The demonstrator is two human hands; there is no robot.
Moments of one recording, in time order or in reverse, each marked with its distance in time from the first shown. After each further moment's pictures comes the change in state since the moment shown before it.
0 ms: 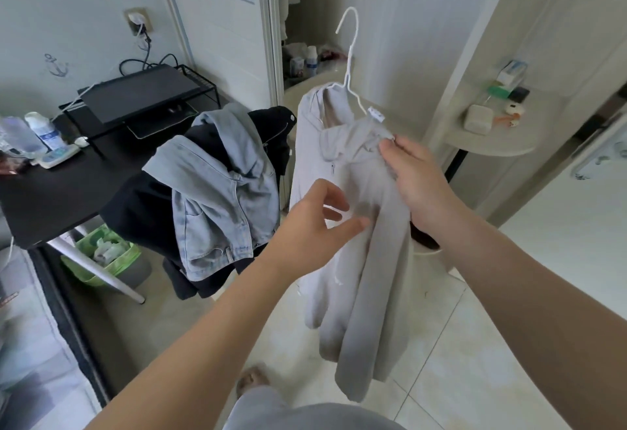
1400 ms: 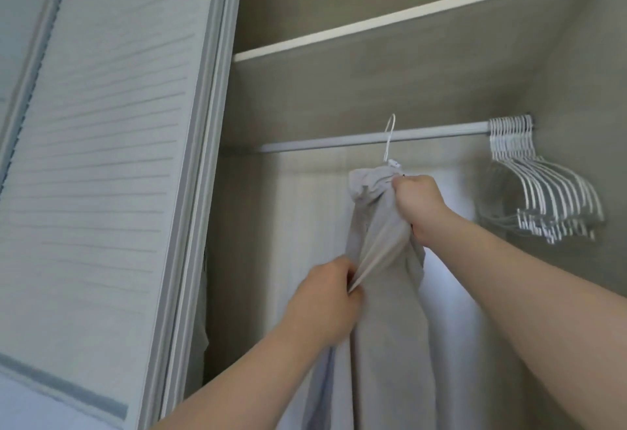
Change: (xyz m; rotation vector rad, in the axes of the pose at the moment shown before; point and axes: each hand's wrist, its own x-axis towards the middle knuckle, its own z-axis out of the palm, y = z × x) left_hand 0.613 0.336 -0.236 0.377 0.257 0.938; right_hand 0.546 -0.476 -0.013 -0.101 0.665 -0.659
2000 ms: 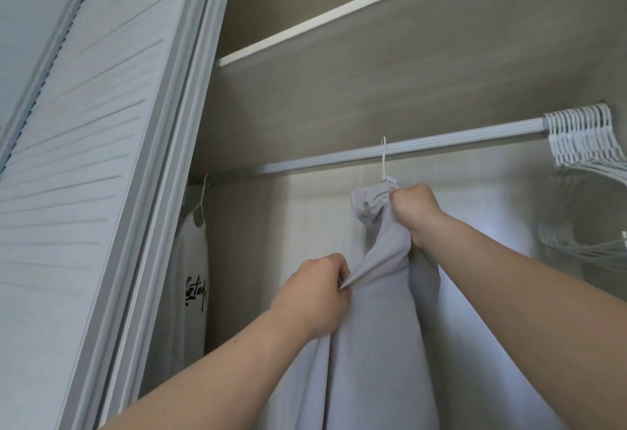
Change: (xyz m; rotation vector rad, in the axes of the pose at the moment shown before) left_hand 0.121 -0.058 0.023 0.176 0.001 -0.013; right_hand 0.138 0.054 0.048 -0.022 -0.022 0.008
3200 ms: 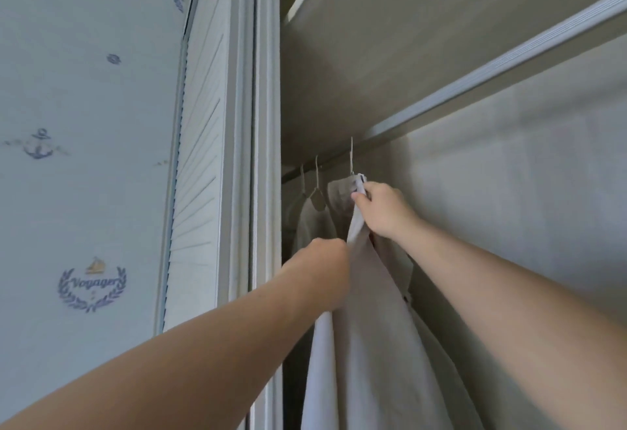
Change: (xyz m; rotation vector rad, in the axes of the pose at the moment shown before) left_hand 0.005 -0.114 -0.071 0.700 -0.225 -0.516; right_hand -0.008 0.049 0.259 -0.140 -0.474 -0.443
